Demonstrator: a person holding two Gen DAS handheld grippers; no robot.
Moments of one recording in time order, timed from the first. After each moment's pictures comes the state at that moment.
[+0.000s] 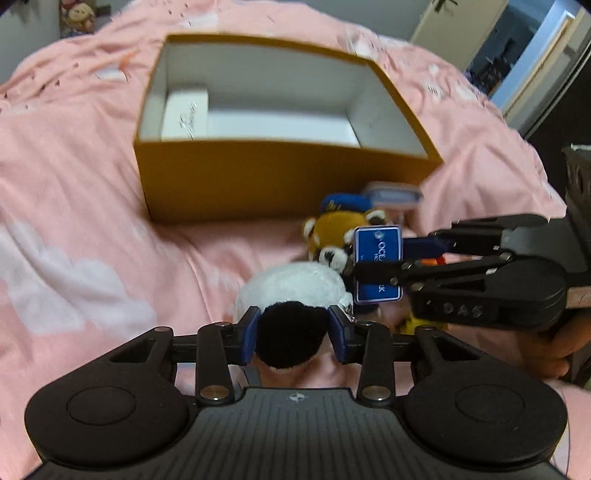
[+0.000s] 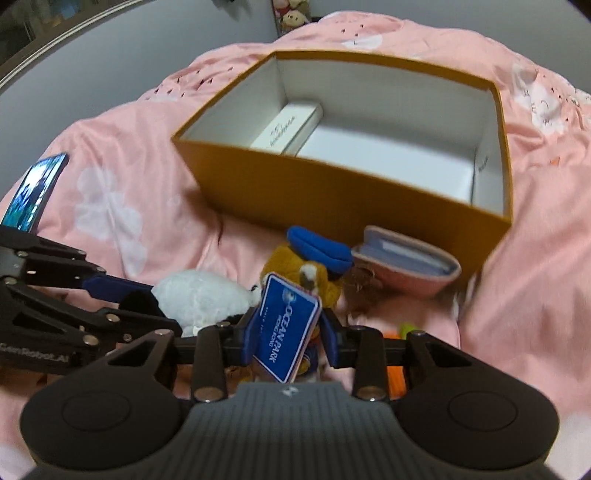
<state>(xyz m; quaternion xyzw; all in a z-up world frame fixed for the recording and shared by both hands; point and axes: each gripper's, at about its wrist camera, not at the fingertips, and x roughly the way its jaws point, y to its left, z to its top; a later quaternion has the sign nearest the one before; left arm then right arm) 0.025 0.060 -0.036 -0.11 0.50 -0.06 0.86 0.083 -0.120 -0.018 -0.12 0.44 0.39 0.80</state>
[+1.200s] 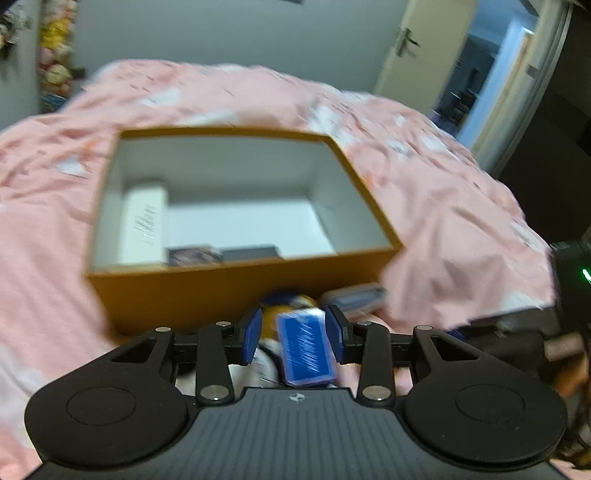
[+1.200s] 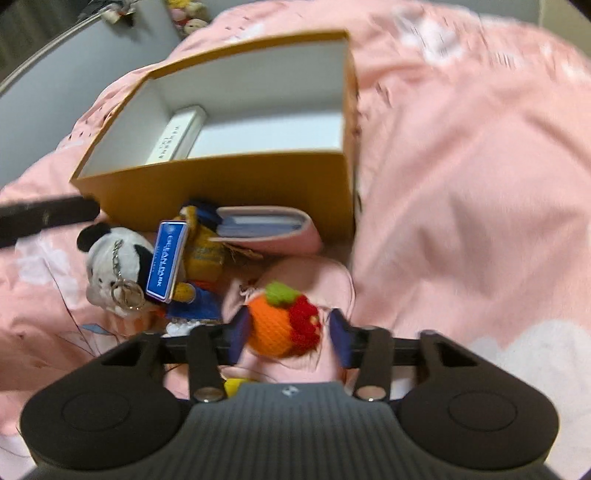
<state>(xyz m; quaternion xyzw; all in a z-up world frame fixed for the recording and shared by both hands) 0.065 0.033 -0.004 -0.09 0.41 -0.11 0.90 0.114 -0.207 -0.025 -0.01 0.51 0.27 0.81</state>
